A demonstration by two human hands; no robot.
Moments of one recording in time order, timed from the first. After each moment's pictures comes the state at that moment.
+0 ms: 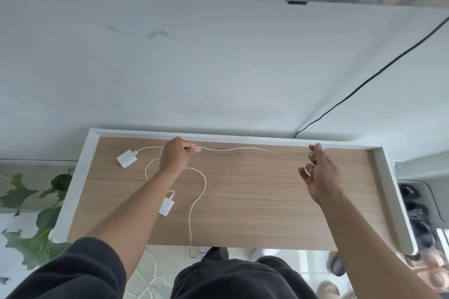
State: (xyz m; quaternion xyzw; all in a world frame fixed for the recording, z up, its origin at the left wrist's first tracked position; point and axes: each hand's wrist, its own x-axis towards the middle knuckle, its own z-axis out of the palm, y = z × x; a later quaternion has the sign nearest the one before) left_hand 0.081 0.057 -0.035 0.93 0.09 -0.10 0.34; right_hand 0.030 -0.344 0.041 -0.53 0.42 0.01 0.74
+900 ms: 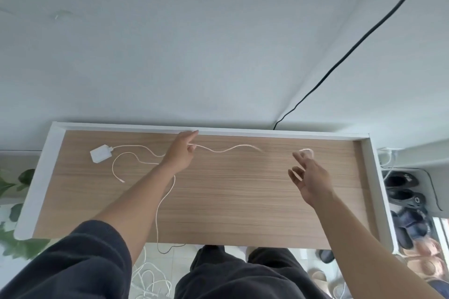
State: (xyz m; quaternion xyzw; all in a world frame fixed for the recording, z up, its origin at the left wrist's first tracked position) left_hand 0.099 -0.055 -0.096 0.91 0.05 -0.20 0.36; right_hand 0.035 -0.460 -0.040 -0.50 0.47 0.10 0.72
